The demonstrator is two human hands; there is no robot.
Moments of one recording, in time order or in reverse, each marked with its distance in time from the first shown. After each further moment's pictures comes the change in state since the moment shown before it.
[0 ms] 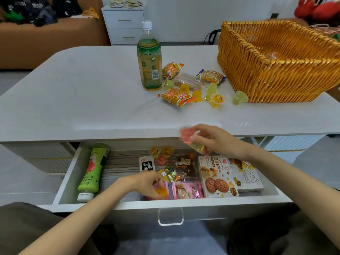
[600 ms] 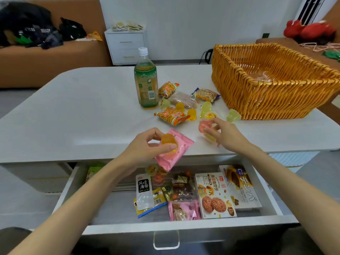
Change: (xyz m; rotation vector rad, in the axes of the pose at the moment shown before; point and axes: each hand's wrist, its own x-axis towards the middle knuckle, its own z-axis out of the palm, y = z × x) left_hand -0.034 0.098 -0.104 -0.758 0.617 0.099; right_hand 0.028 0.024 -0.059 -0.353 0.411 0.079
